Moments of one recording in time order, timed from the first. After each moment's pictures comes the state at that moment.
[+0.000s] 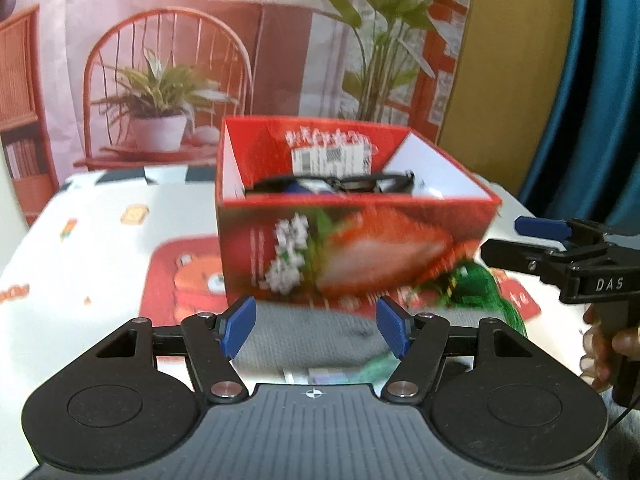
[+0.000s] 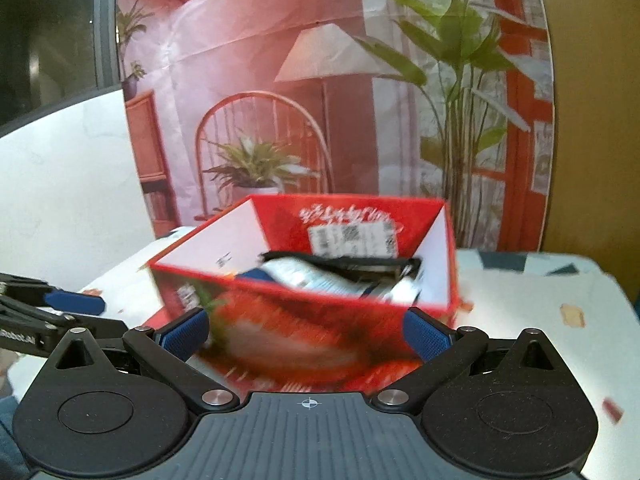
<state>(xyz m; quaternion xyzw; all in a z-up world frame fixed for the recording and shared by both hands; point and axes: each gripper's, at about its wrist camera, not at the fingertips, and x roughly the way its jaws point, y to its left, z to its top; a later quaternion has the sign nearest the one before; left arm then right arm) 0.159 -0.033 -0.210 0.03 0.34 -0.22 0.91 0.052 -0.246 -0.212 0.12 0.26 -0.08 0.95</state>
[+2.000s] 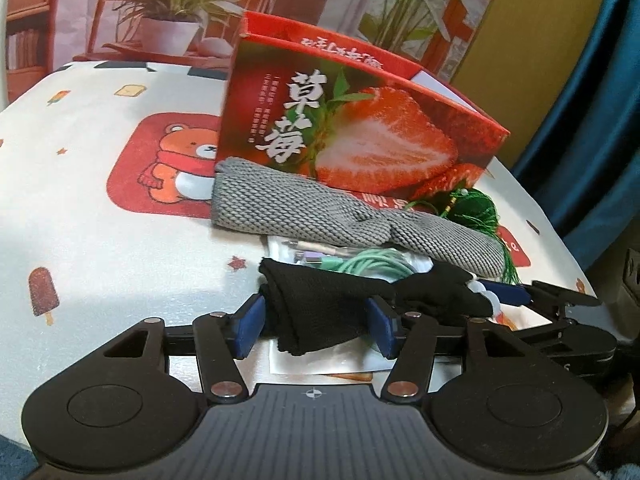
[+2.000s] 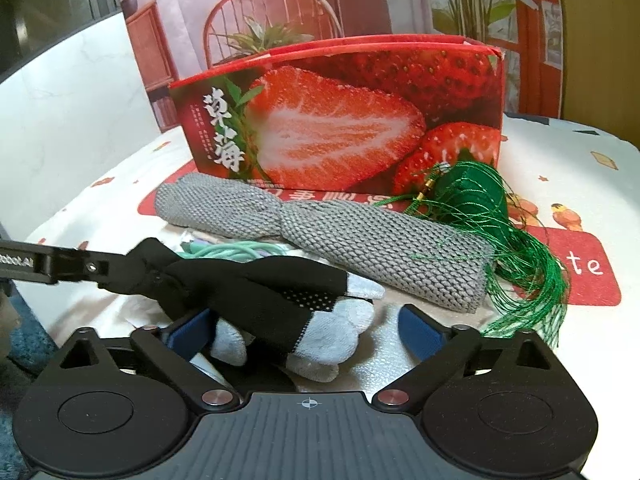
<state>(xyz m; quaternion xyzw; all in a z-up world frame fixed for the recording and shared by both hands) 0.135 -0.013 -0.287 -0.05 0.41 -0.23 0.88 0.016 -0.192 -0.312 0.15 0.36 -0.06 0.92</state>
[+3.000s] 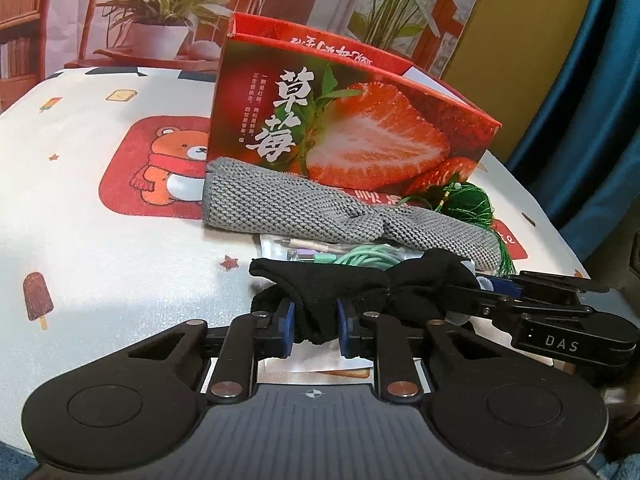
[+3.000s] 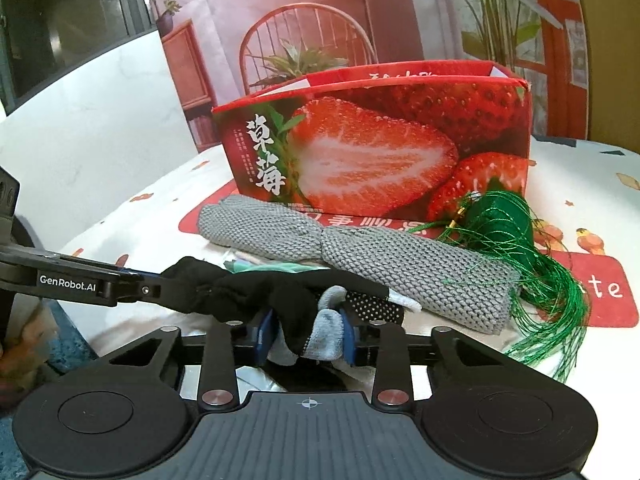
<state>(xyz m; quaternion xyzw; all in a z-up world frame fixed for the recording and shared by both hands) 0.134 -0.011 -0.288 -0.04 0.40 -0.24 0.88 0.009 -0.187 -0.300 0.16 0.33 -0.02 0.93</state>
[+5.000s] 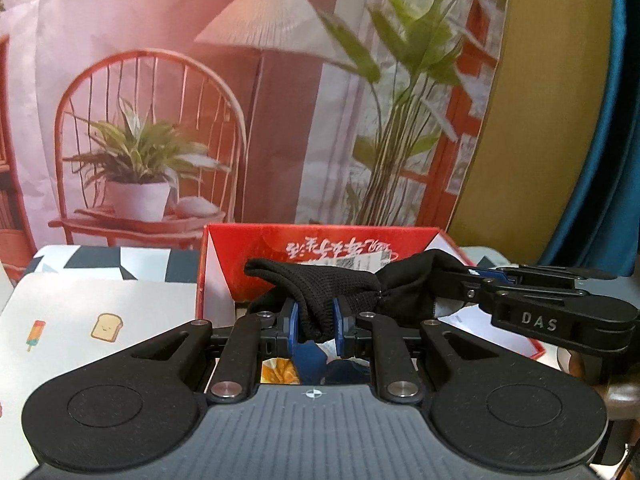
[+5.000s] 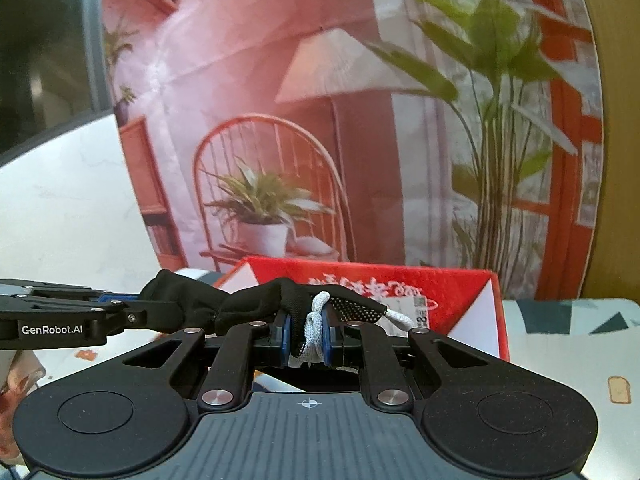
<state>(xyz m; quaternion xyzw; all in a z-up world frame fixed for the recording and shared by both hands) 0.298 -0.073 -0.164 0.01 0.30 -0.22 0.93 0.190 -0.305 -0.186 0.13 0.26 -0.08 0.95</state>
